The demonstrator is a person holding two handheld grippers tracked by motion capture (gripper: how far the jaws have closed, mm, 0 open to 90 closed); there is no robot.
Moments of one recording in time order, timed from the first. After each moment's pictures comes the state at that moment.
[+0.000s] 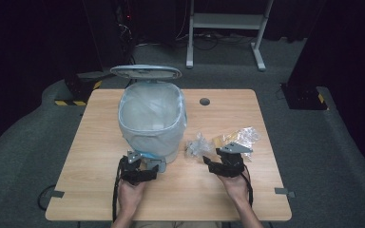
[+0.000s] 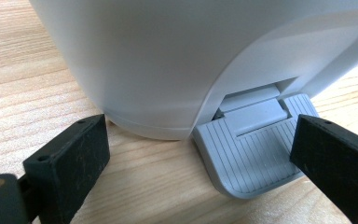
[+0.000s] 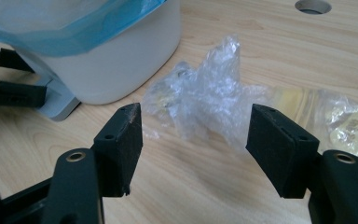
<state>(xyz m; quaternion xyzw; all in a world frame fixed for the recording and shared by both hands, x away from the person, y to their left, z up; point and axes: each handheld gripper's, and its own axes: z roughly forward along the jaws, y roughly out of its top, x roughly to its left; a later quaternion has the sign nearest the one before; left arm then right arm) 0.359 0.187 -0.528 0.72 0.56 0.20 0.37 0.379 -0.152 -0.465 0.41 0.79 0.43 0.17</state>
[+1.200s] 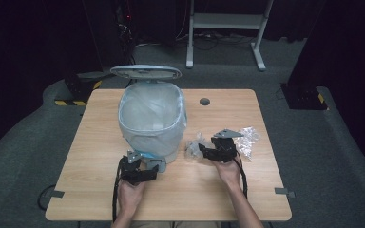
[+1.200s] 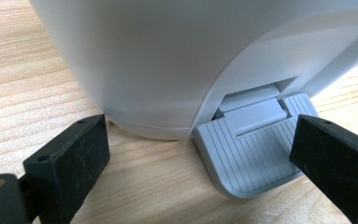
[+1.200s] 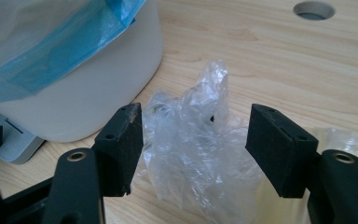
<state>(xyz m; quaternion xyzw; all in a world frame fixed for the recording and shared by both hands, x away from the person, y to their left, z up) 0.359 0.187 -0.528 0.72 0.56 0.20 0.37 0.428 -0.135 -0.471 0.43 0.78 0.42 0.16</state>
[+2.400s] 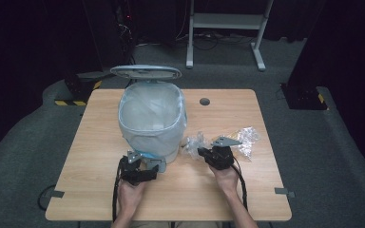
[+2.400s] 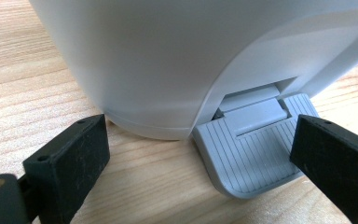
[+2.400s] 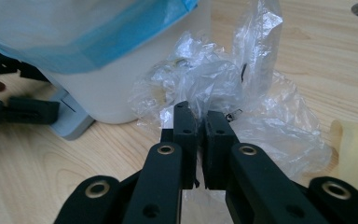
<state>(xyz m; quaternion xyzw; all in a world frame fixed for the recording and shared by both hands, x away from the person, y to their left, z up) 0.359 0.187 -0.528 0.72 0.56 0.20 0.37 0.408 -0.131 -0.481 0.38 0.79 0.46 0.12</state>
